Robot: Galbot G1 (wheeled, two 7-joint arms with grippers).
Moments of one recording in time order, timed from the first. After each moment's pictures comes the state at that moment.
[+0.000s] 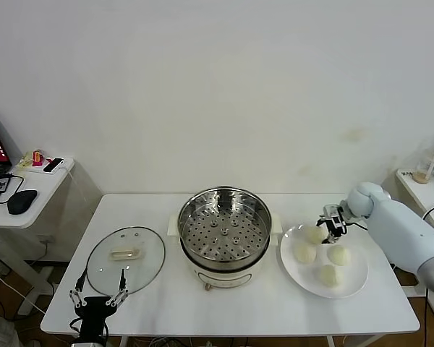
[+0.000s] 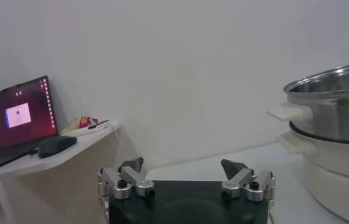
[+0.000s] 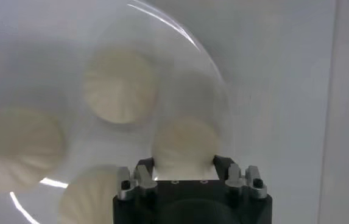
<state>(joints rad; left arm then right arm) 1.75 -1.40 -0.63 -2.07 0.07 -0.07 -0.18 -0.08 0.85 -0.55 0.87 -0.33 0.08 -1.05</state>
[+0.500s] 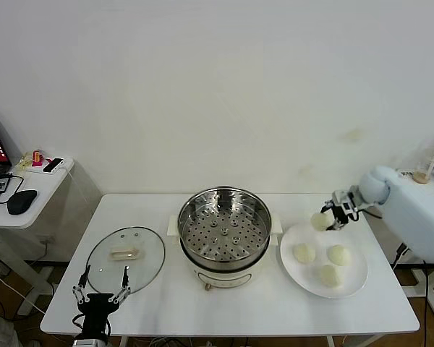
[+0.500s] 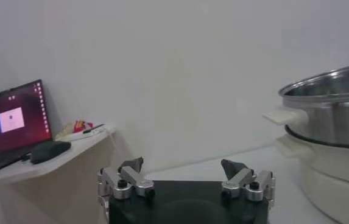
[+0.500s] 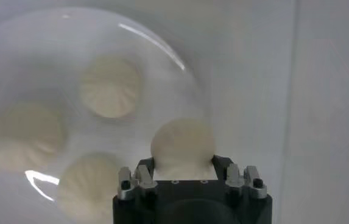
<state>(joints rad) 1.72 -1.37 -0.61 -2.05 0.06 -0.07 -0.18 0.11 0.72 -0.69 1.06 -0.14 0.04 -1.07</state>
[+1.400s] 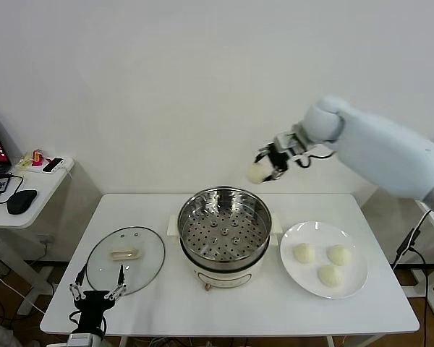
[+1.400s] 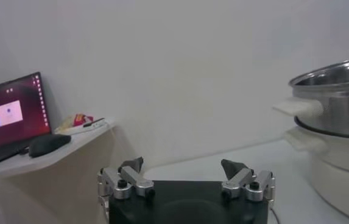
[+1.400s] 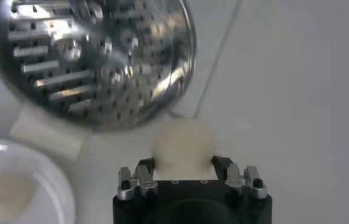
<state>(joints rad) 1.69 -1.35 -0.64 -2.01 0.02 -0.06 -0.17 0.51 1.04 -1.11 1.18 0.08 0.08 -0.99</state>
